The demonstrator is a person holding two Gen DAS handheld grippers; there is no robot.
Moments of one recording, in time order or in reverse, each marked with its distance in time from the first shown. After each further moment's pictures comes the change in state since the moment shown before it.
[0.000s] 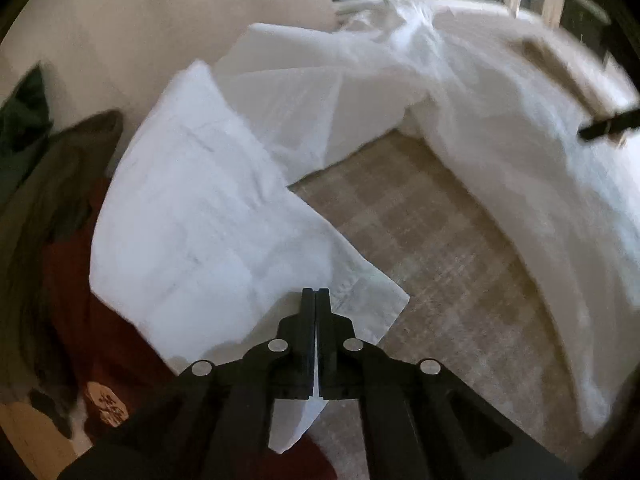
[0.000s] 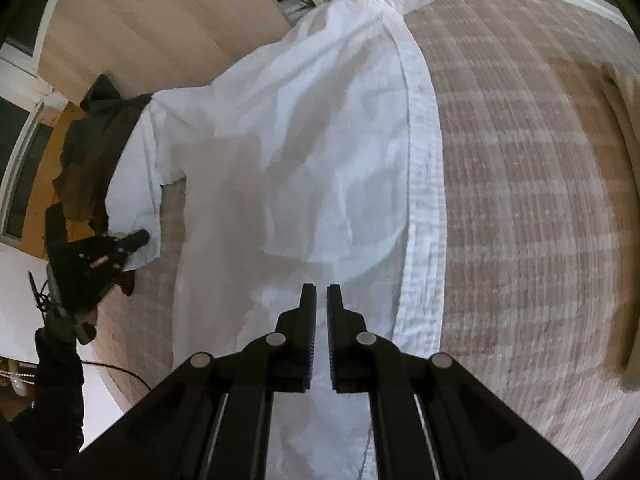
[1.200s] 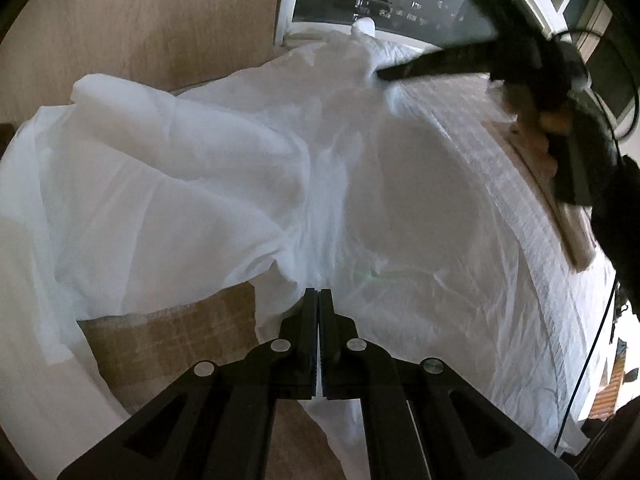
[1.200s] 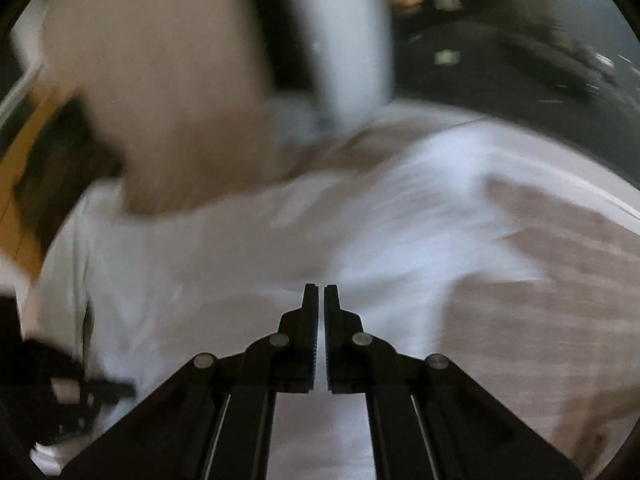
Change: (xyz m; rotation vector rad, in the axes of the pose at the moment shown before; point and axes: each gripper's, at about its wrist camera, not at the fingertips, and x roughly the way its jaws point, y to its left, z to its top) left arm 0.050 -0.083 0.079 -0.190 -0.005 -0.227; right arm 0.068 0.030 0.204 -0.419 -0.125 -0.139
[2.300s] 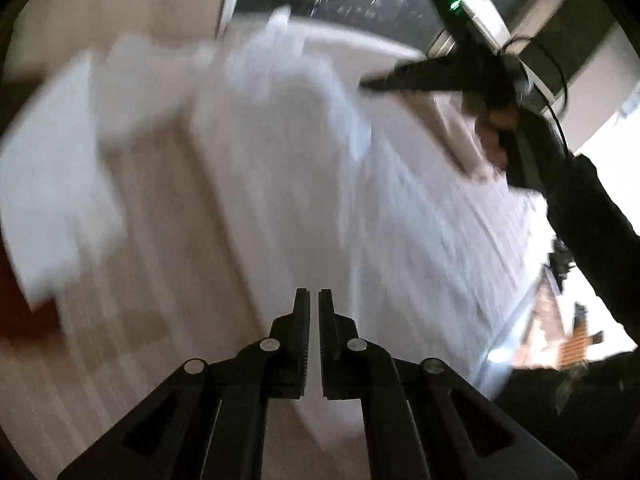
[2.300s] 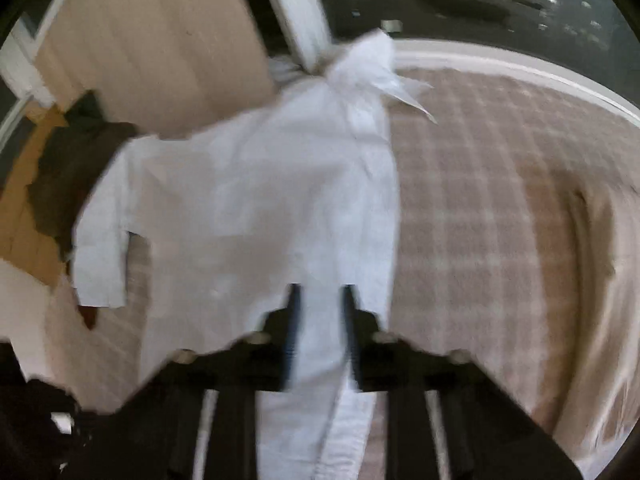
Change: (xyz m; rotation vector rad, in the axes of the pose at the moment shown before) left arm -0.105 -0.067 -0.094 0.073 -0.043 -0.148; right arm -0.100 0.026 -0.112 0.258 -0.003 -0.038
